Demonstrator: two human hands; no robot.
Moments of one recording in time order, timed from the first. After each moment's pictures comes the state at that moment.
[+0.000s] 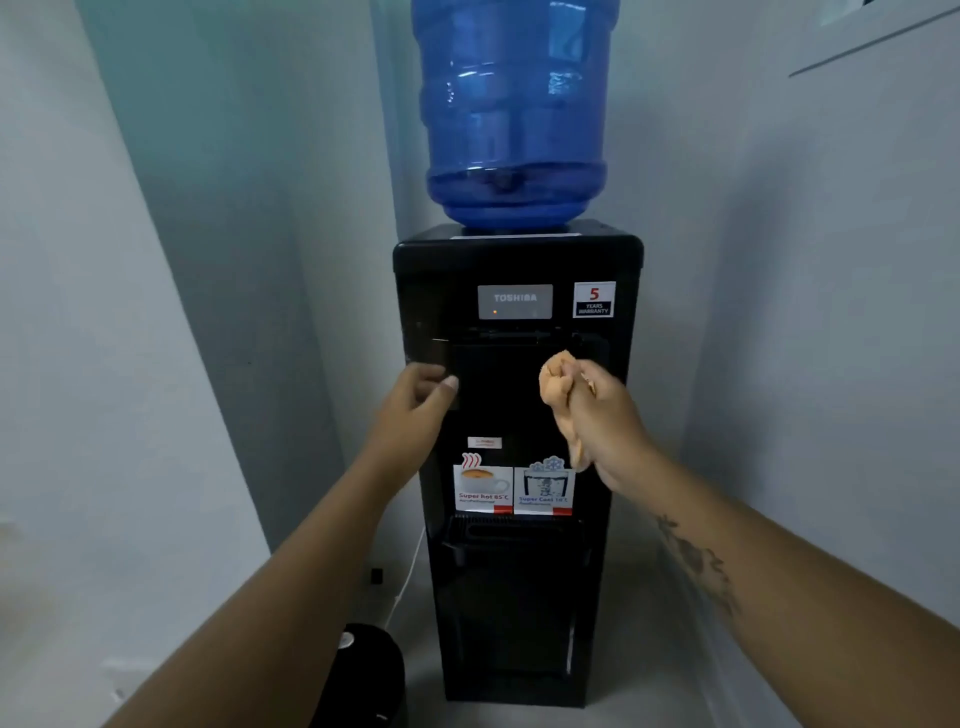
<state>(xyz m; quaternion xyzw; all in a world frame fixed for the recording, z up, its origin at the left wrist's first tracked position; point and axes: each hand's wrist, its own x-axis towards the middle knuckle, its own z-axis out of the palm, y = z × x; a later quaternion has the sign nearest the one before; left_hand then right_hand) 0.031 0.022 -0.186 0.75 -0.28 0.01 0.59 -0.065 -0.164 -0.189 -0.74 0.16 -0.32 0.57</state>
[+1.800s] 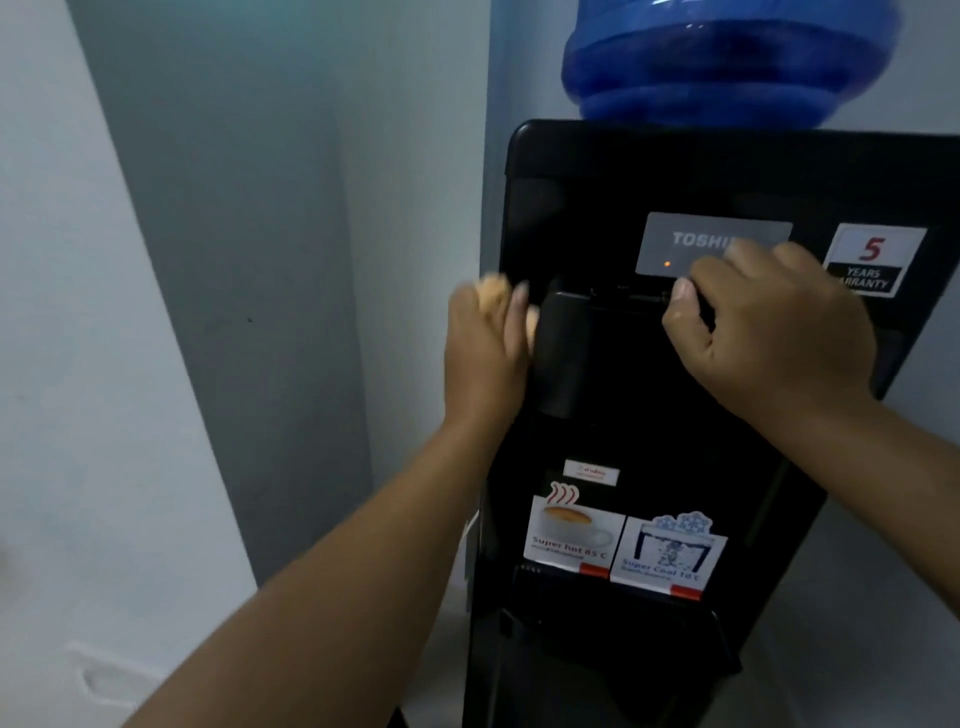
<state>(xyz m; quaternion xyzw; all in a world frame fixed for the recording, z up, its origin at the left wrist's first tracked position) 0.222 -0.059 -0.221 0.68 -0.25 0.28 0.64 0.086 -0.214 -0.164 -0.81 0.05 -0.55 -0.18</state>
